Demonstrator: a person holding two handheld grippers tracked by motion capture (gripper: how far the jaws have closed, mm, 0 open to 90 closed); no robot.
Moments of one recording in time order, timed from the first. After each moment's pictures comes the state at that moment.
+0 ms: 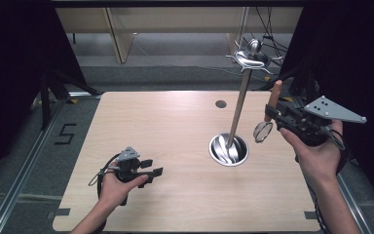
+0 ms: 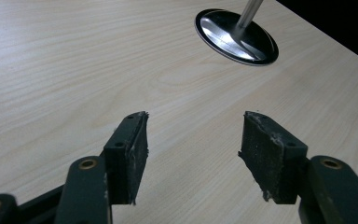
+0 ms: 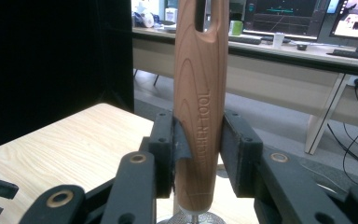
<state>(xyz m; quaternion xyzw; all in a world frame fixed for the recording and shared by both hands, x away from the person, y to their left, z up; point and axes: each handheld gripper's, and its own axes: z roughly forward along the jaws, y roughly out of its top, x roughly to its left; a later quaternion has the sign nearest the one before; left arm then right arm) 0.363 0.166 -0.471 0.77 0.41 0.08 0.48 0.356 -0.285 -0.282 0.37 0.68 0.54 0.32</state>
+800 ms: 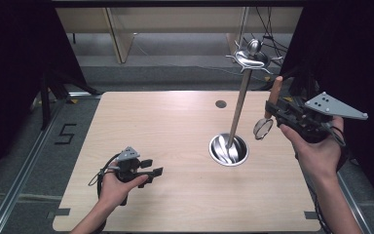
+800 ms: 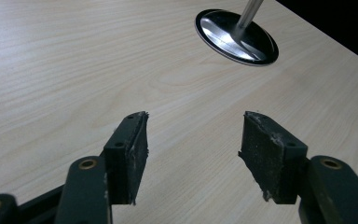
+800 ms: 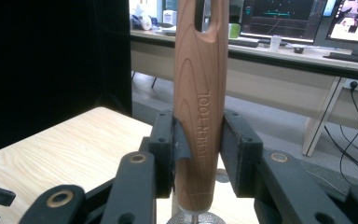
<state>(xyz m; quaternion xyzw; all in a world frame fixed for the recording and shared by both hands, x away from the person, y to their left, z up) 0.363 0.166 -0.471 0.77 0.41 0.08 0.48 0.358 -0.283 -0.275 0.37 0.68 0.54 0.32</state>
